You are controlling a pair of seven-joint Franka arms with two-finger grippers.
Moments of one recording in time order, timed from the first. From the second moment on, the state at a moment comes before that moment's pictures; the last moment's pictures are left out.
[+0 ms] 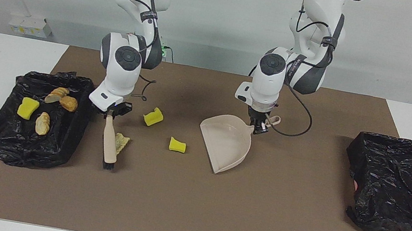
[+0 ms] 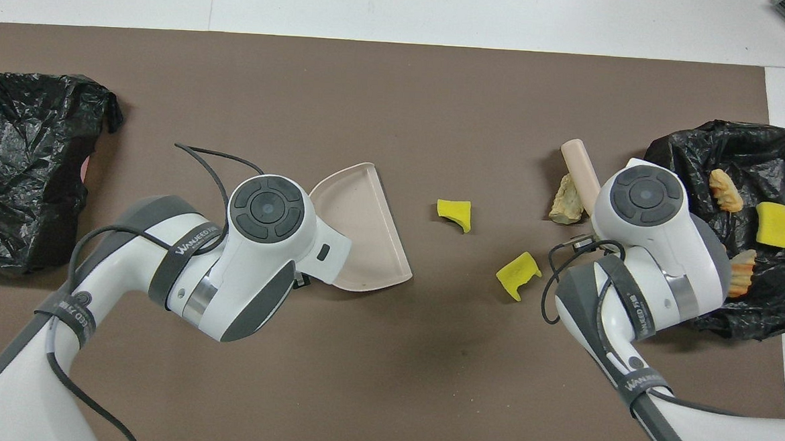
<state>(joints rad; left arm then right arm) -0.50 0.18 -0.06 -1.98 0.11 2.09 0.64 0.14 0.18 0.03 -2.06 -0.41 2.11 0.09</state>
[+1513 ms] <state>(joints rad) -0.51 0.13 -0.06 -2.08 0.11 2.11 0.64 0.56 0.18 0.03 -2.06 0.35 2.22 0.17</state>
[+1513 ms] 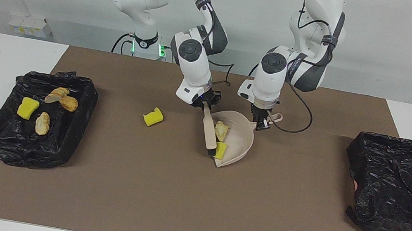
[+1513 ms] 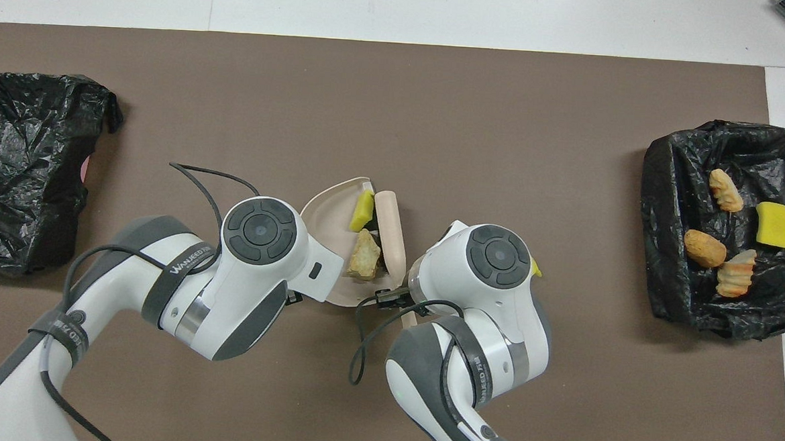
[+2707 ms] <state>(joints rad) -0.60 0.11 -0.07 -2.10 0.11 2.12 0.64 0.26 0.00 0.00 -2.09 0.13 1.73 0.26</state>
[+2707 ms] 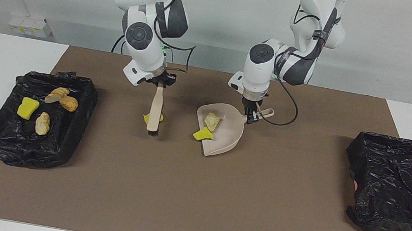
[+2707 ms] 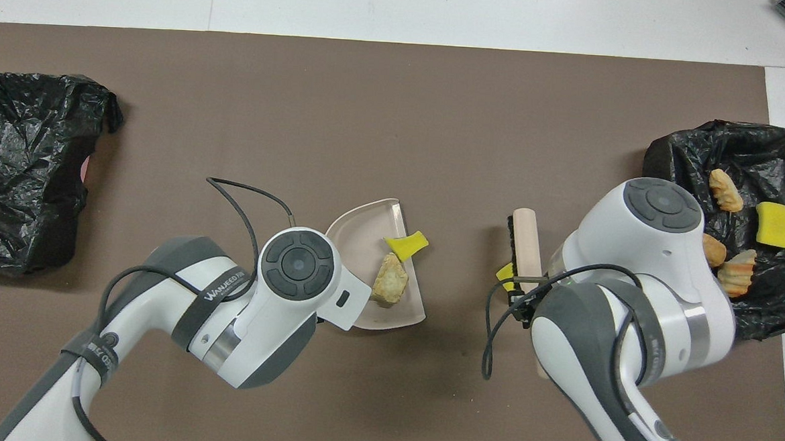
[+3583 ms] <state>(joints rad) -0.62 0.10 -0.07 -2.13 0.11 2.13 0.61 0.16 -0.21 0.01 -2.52 0.07 2.04 0.24</state>
